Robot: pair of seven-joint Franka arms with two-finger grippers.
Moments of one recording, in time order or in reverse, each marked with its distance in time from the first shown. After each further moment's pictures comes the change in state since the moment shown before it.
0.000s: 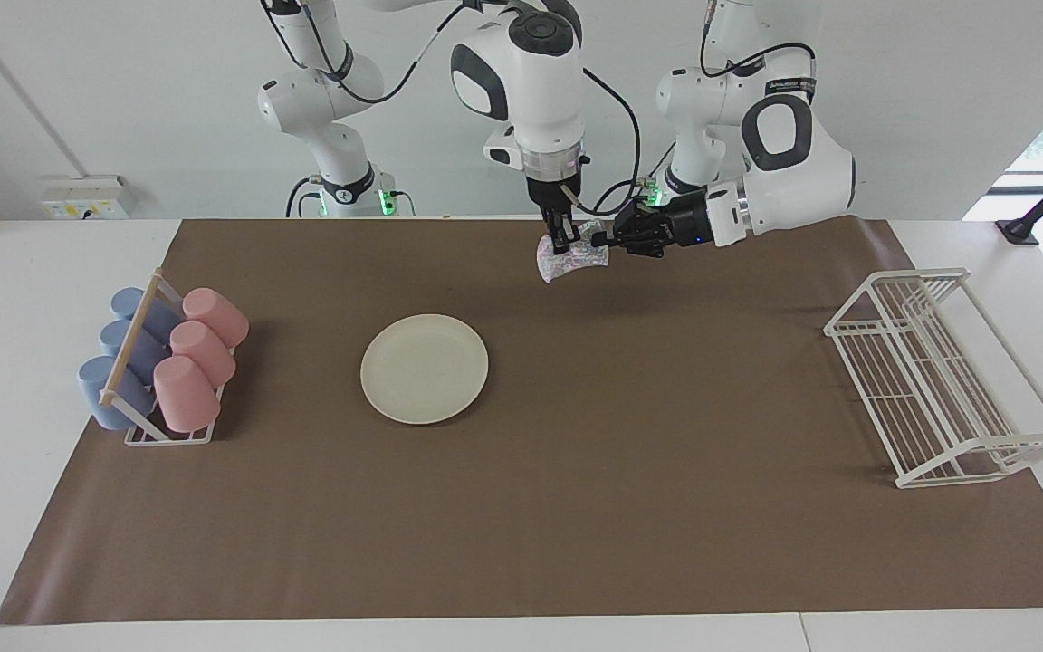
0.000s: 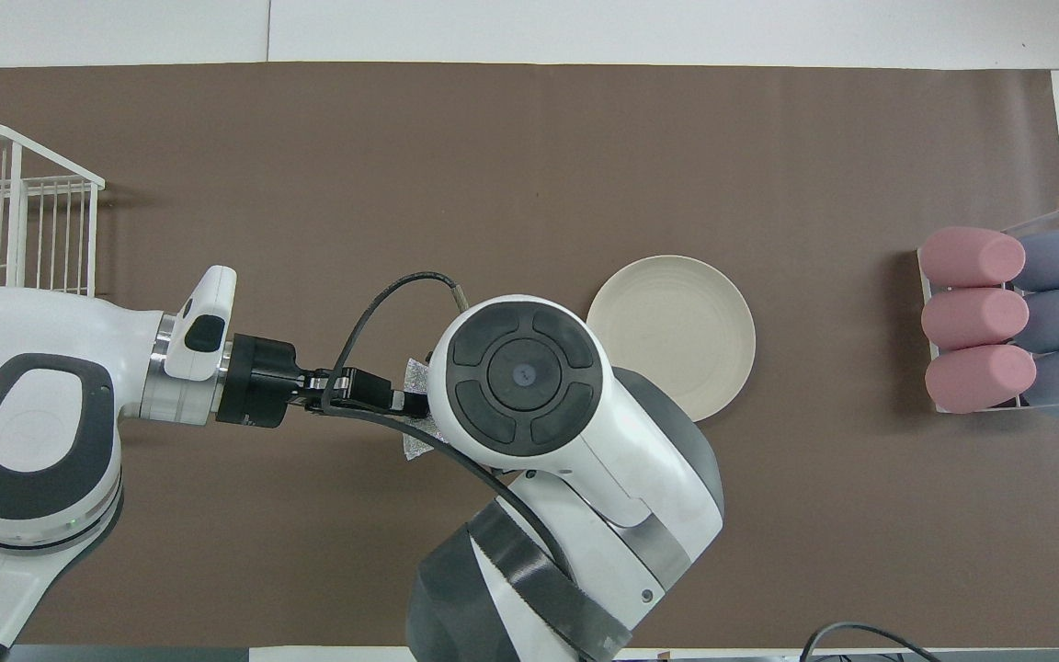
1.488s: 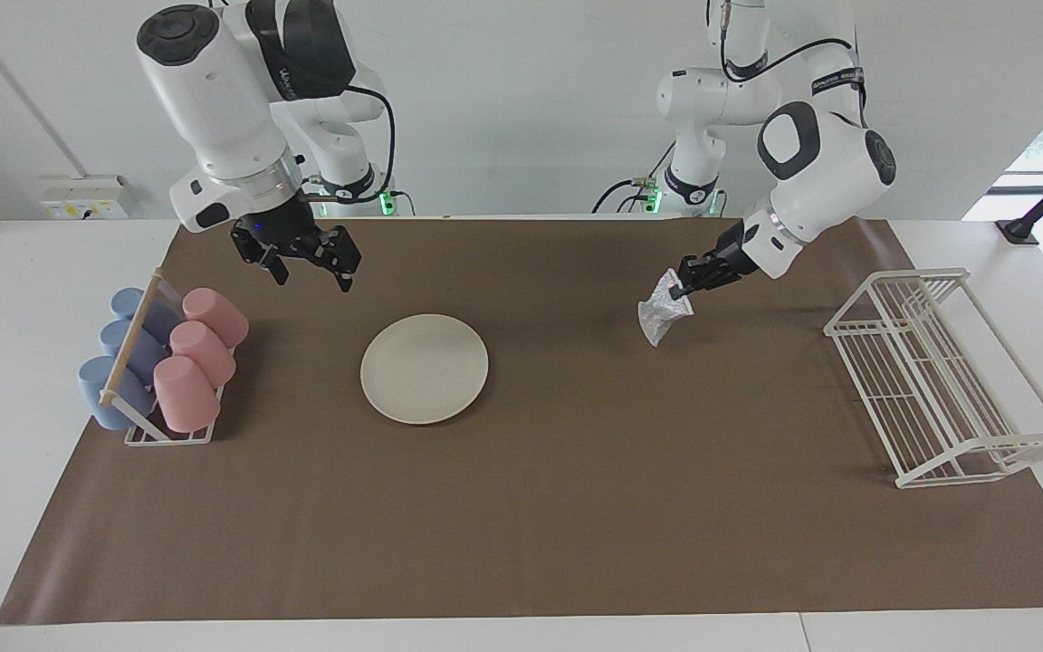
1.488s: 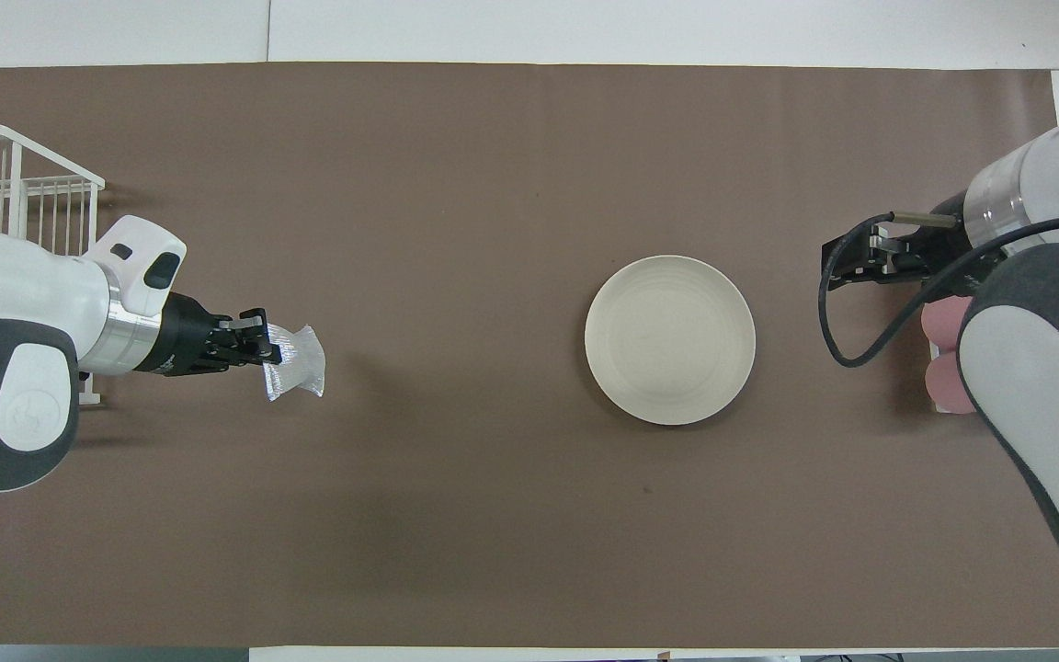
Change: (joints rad) left arm 0.057 0.073 0.022 0.156 0.827 0.124 -0.563; right arm -0.612 -0.156 -0.012 -0.042 -0.014 -0.245 -1.813
